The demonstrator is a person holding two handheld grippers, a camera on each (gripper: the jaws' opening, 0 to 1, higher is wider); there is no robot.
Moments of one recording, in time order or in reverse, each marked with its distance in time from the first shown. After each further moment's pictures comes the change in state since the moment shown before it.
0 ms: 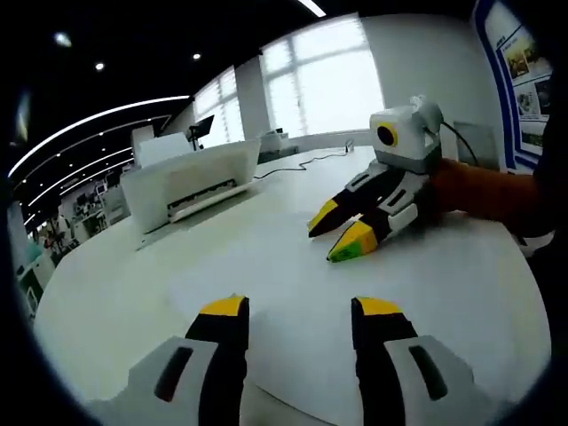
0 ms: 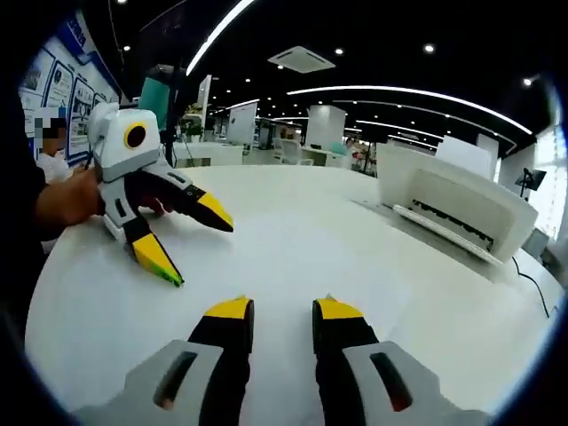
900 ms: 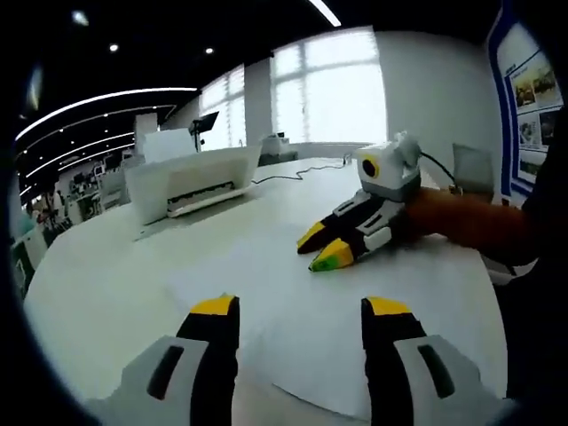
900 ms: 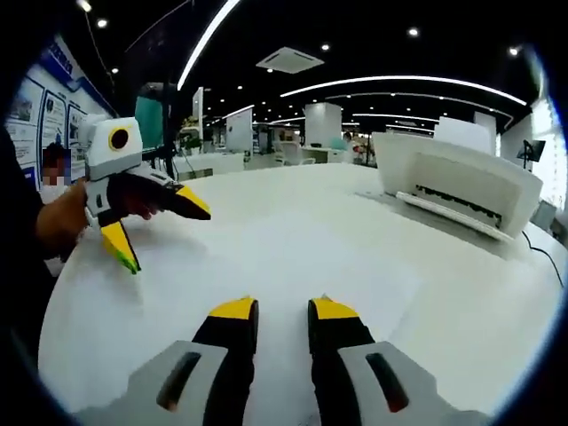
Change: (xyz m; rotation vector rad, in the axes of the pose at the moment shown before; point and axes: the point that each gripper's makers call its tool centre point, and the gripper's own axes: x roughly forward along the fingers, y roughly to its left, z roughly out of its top) left arm -0.043 -0.012 0.020 -0.102 -0.036 -0.026; right arm -0.001 0.007 -0.003 0.078 -0.013 0.039
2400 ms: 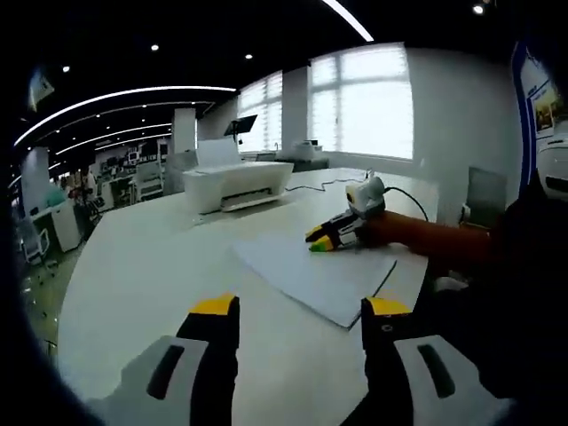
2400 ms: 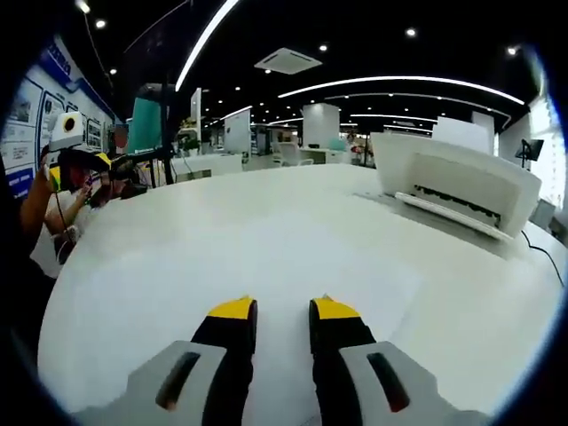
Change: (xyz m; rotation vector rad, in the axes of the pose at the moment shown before) left arm -0.179 -0.013 0.006 -0.098 -0.003 0.152; right arm 0.001 0.006 0.001 0.004 -0.004 -0.004
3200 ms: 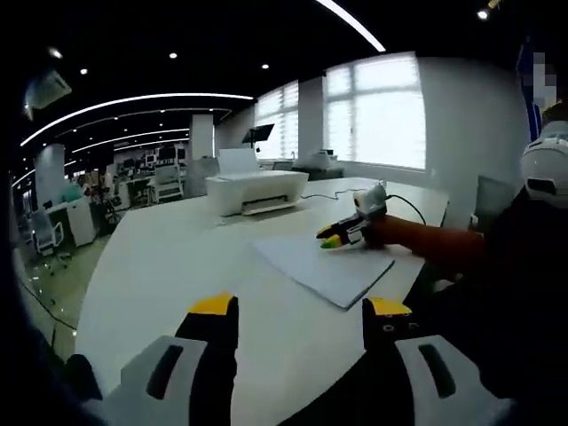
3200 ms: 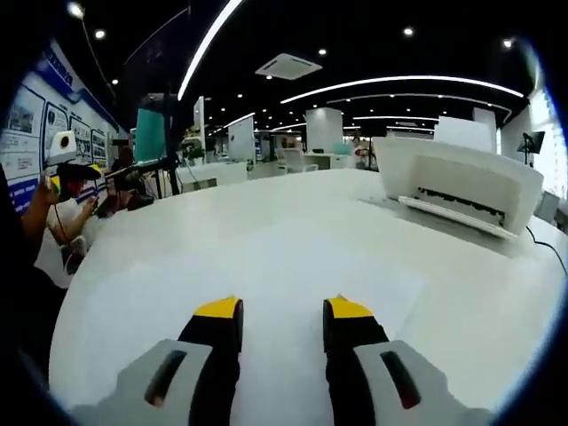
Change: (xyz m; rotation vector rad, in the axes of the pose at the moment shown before) left arm -0.065 0.006 -0.005 -0.038 -0.044 0.080; right arm -0.007 0.001 0.015 0.057 -0.069 0.048
